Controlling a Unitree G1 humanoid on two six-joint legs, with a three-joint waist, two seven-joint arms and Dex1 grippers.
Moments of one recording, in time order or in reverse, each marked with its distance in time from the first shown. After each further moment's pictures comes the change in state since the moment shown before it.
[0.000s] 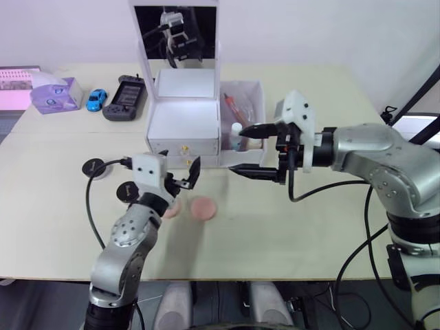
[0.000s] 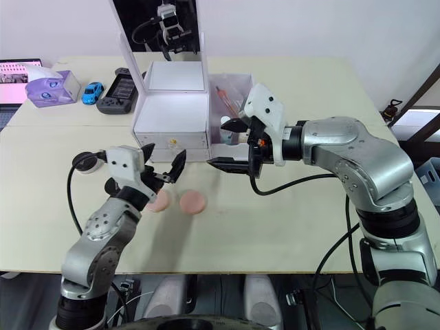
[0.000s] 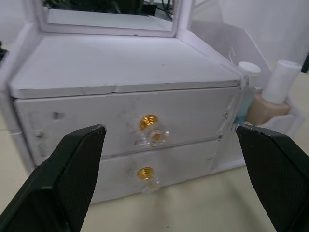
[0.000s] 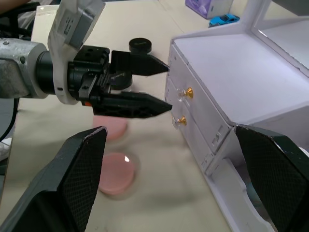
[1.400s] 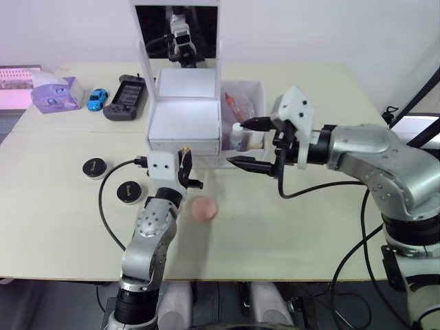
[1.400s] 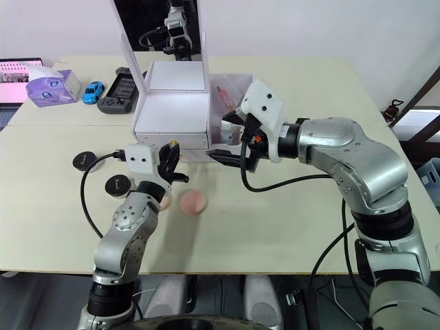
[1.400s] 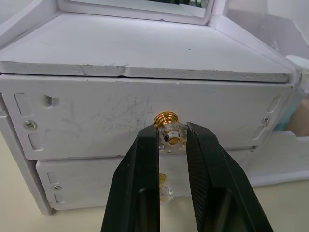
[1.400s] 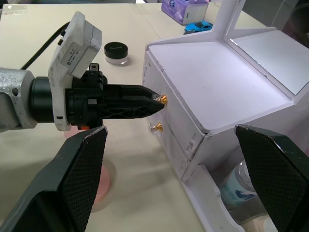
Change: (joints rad) left arm -0.037 -0.131 -0.020 0.087 0.147 -0.012 0.054; right arm 0.013 0.044 0.005 -0.025 -0.074 -0.039 -0.076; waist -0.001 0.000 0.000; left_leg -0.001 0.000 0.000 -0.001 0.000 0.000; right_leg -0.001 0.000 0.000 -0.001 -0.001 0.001
